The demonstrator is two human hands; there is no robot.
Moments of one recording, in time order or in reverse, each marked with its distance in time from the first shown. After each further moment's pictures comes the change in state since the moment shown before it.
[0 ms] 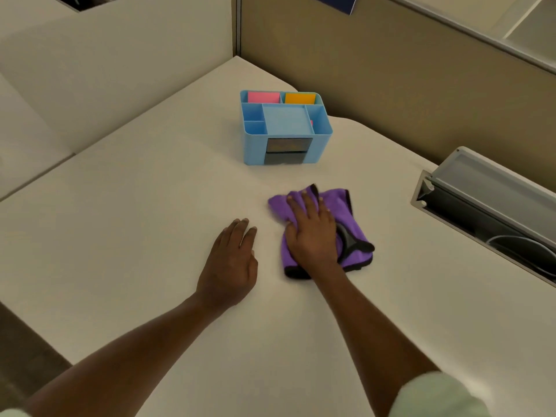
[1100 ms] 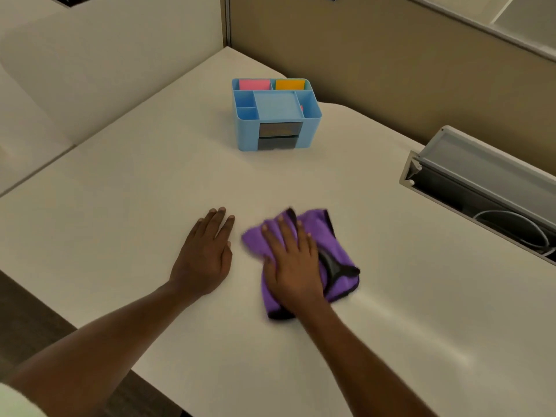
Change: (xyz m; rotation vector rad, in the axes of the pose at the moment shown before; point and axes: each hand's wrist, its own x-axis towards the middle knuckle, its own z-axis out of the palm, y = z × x) left_hand -0.031 -0.032 -0.026 0.043 -0.101 0.032; right_hand -0.117 -0.030 0.009 0.005 -0.062 -0.079
